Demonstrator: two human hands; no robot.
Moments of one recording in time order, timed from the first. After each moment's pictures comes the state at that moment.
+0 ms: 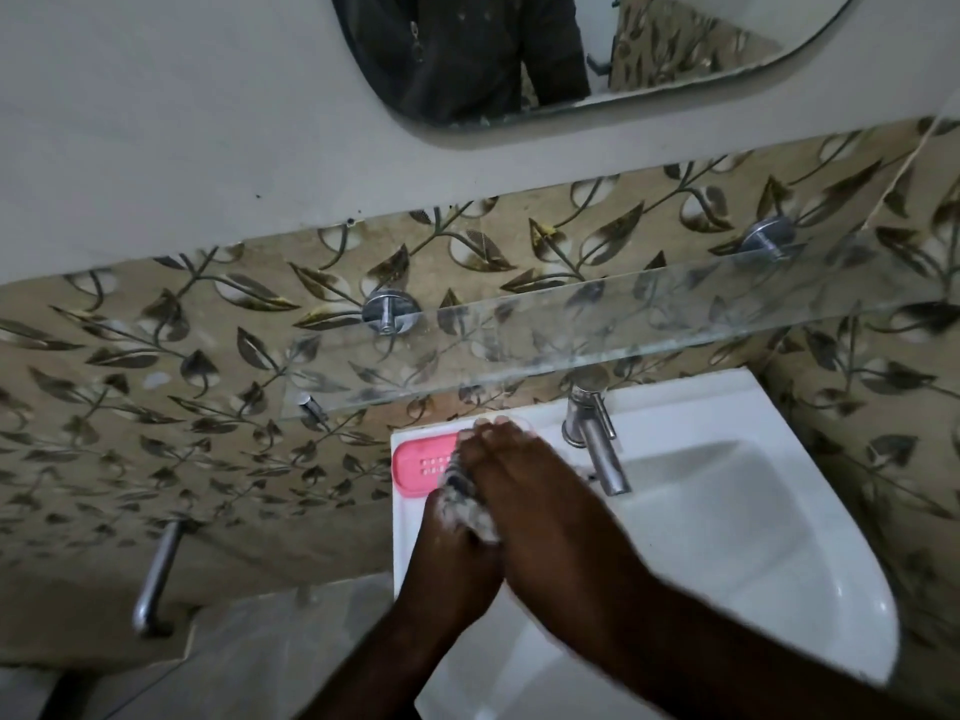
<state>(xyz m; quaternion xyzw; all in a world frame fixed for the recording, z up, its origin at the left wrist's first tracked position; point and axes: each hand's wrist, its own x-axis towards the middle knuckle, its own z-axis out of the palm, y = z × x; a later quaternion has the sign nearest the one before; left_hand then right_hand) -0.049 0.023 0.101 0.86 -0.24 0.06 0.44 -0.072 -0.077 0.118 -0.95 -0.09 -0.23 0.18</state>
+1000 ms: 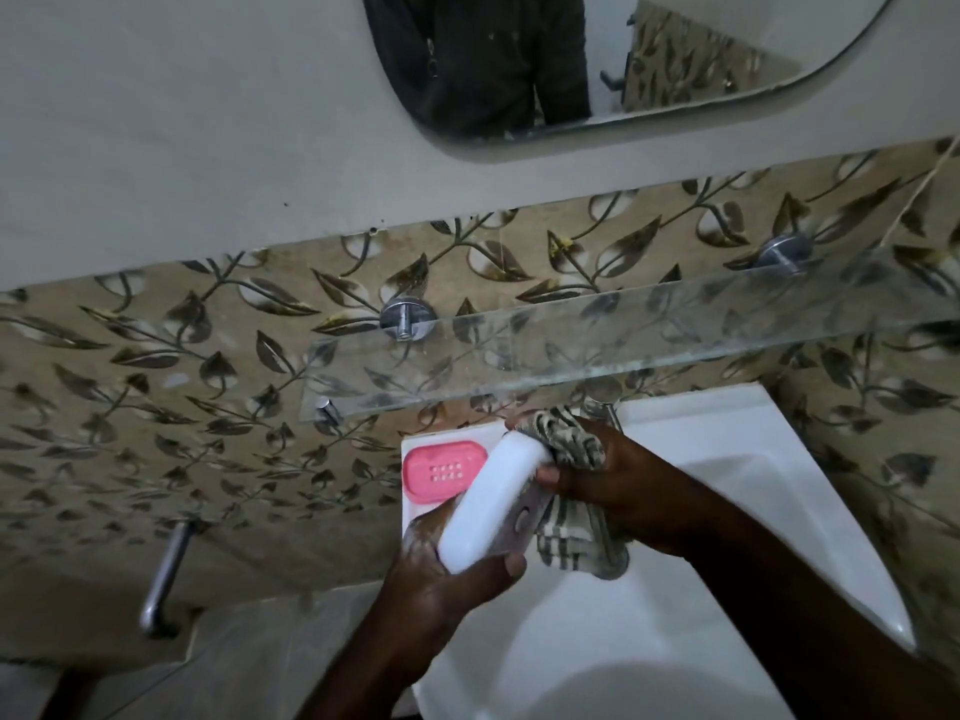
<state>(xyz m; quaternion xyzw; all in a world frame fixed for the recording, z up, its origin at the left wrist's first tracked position) -0.056 0.059 0.121 0.68 -0.14 -0.16 0.70 -0.044 -0.151 0.120 -0.64 -0.04 0.12 0.76</state>
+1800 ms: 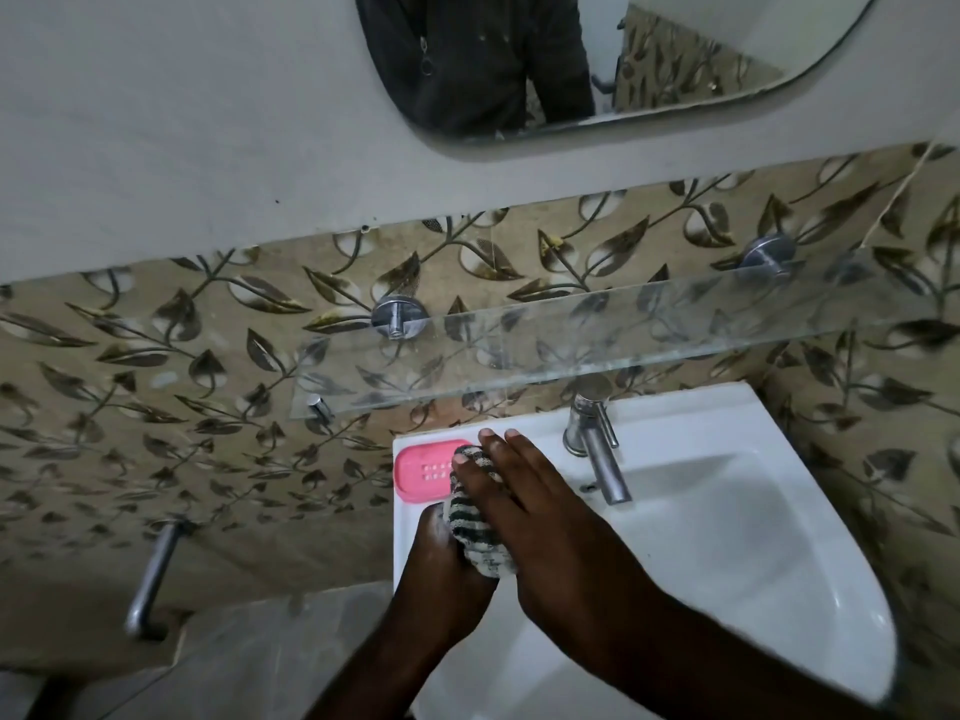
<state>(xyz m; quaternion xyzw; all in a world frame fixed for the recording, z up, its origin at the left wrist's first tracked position) -0.050 0.038 0.098 0.81 -0.21 -0.02 0.55 -0.087 -0.088 0.129 -0.95 -0.13 -0.16 0.23</state>
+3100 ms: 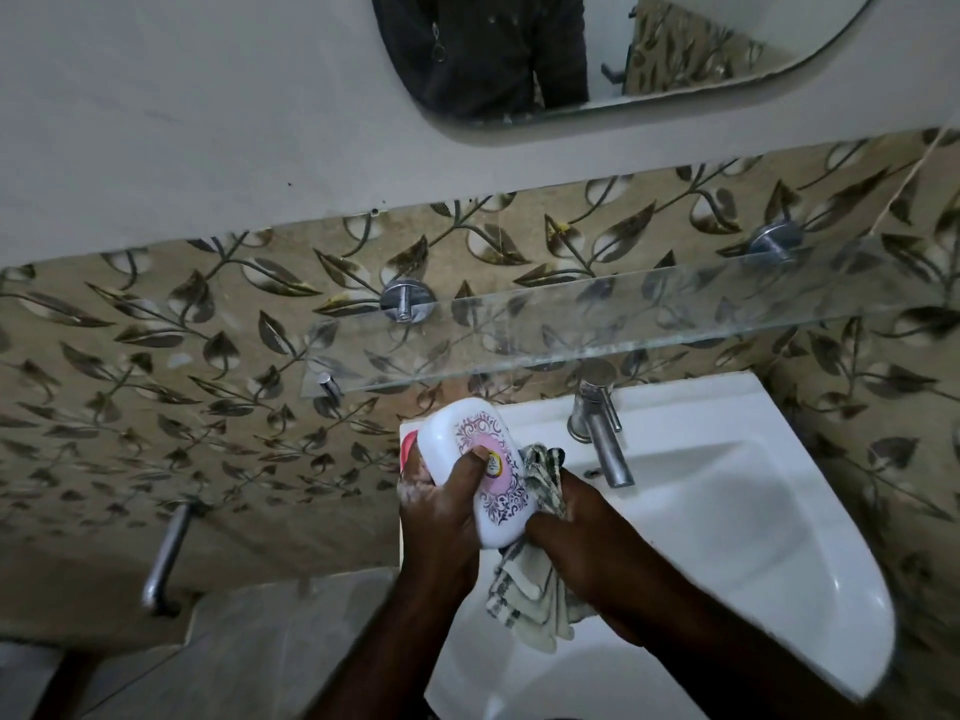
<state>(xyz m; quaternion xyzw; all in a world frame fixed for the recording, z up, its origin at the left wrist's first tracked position) -0.042 0.018 0.100 0.56 0.12 -0.01 0.82 -0.096 -0.097 0.110 -0.70 0.14 0.11 0.69</state>
